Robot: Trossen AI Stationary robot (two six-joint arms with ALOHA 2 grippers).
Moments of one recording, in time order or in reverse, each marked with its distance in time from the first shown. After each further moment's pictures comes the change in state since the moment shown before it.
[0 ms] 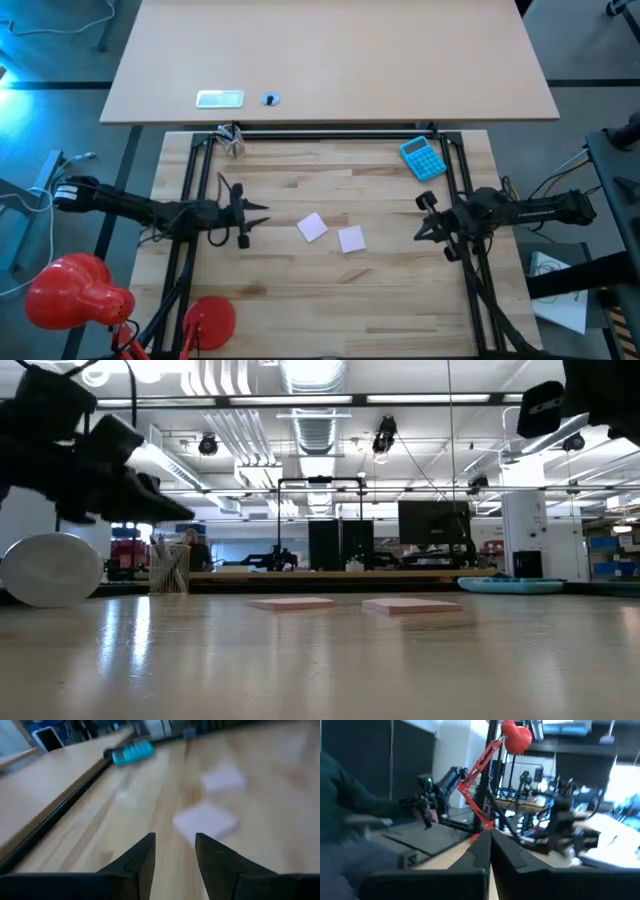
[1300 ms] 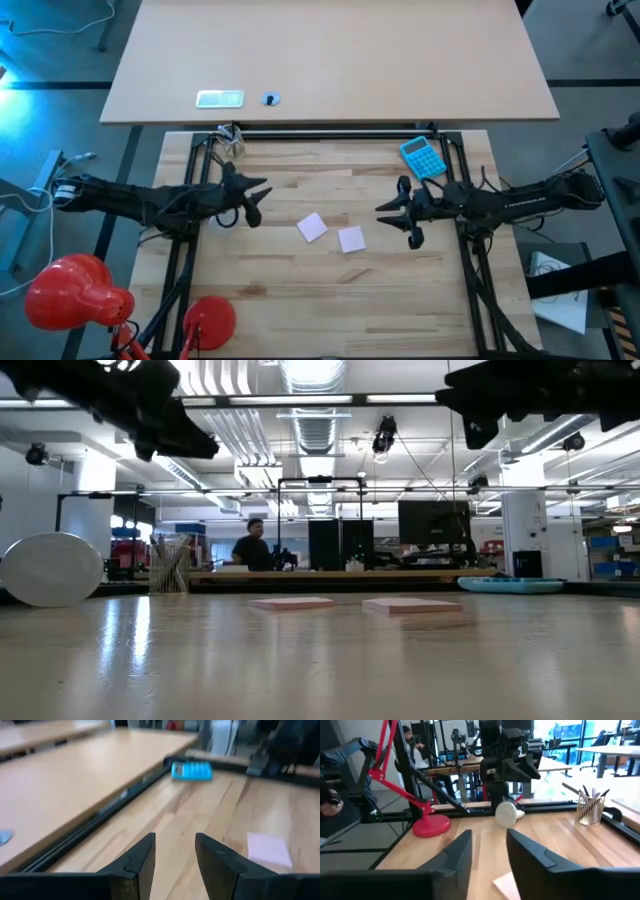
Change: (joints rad) left arm 0.008 0.025 0.495 -0.598 -0.281 -0.334; right arm 0.000 0.558 0.292 0.052 0.392 0.118
